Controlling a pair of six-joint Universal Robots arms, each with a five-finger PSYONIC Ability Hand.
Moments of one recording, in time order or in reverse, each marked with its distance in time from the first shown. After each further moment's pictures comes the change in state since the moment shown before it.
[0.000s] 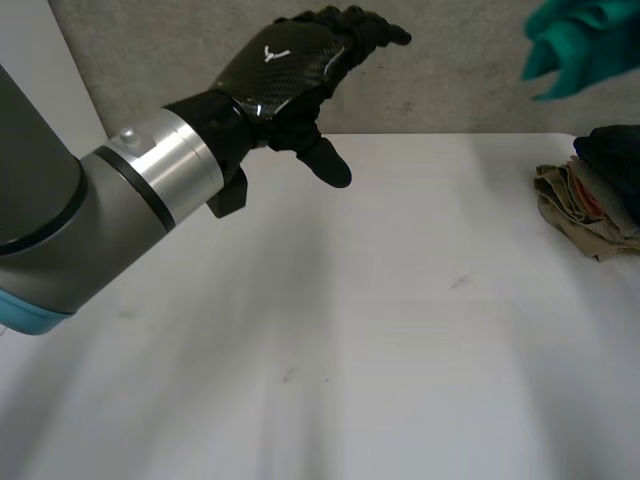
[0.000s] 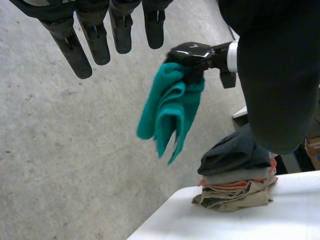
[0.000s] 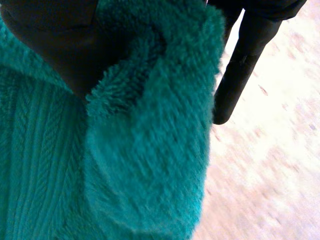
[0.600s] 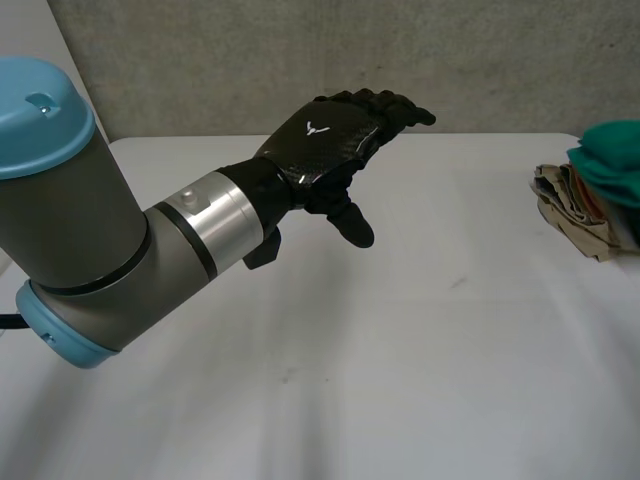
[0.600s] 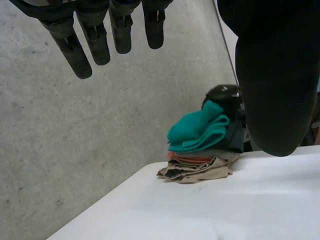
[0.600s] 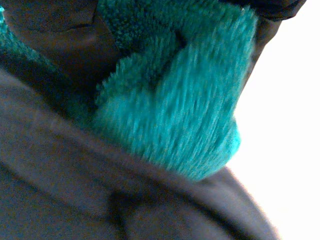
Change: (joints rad) left arm -0.059 -0.092 -0.046 0.003 0.001 0.011; right arm -0.436 0.214 0.217 -0.053 -0.473 -0.146; left_hand 0.000 0.000 0.000 0.000 0.000; right_hand 0.000 0.000 0.008 0.009 0.084
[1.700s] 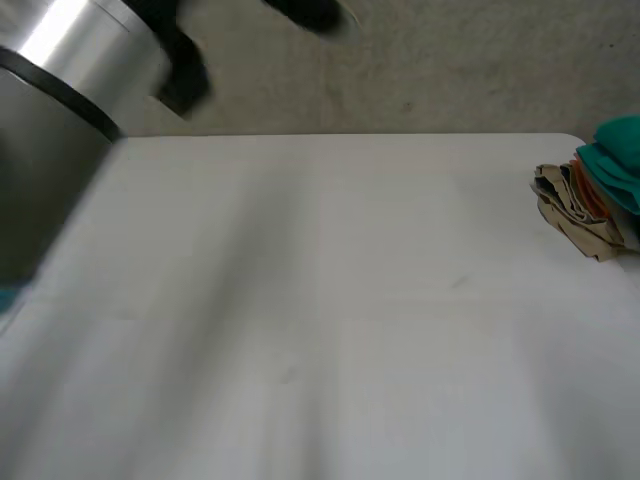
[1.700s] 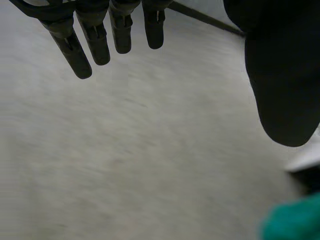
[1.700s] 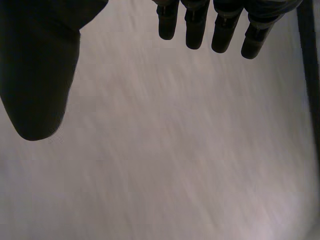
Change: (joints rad) left arm -0.004 0.239 0.089 0.108 -0.248 -0.099; right arm 0.093 -0.540 -0.078 0.120 0.537 -0.087; left_hand 0.000 -0.002 0.000 -0.001 0.000; right_hand -0.849 -0.953 -0.979 -0.996 -0.971
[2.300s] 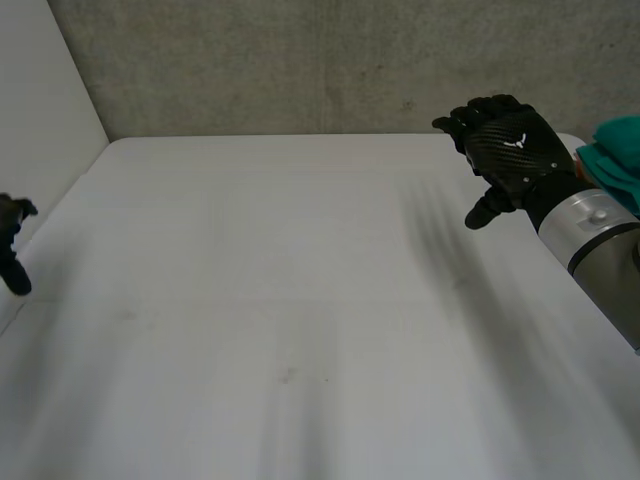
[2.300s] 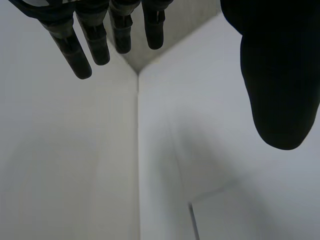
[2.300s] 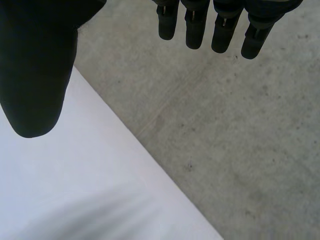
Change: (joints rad) left arm 0.778 -0.234 -0.362 -0.235 -0.171 0.606; right arm 0.610 -0.051 0.699 -0.044 -0.150 0.020; left_hand 0.000 -0.004 -0.004 -0.002 0.000; right_hand 0.000 -0.004 0.000 0.000 0.000
